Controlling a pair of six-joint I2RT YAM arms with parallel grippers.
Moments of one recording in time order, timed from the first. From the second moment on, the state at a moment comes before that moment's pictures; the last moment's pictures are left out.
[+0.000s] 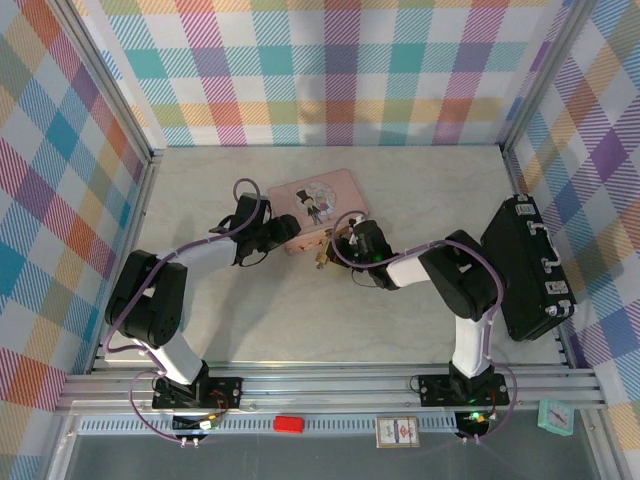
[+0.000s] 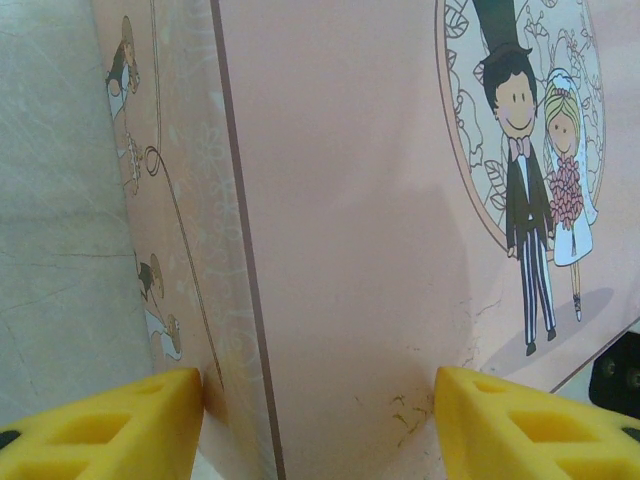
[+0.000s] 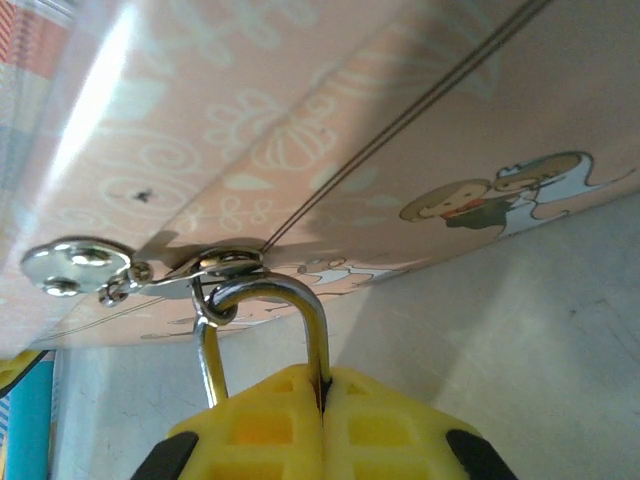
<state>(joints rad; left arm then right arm) -0.38 1.66 0.94 -0.06 0.22 -0.79 0.62 1.92 0.81 0.55 -0.23 0.89</state>
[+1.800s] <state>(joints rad) -0.46 1.61 0.87 0.00 0.13 -0.89 0.66 1.86 0.75 0.60 -0.06 1.46</state>
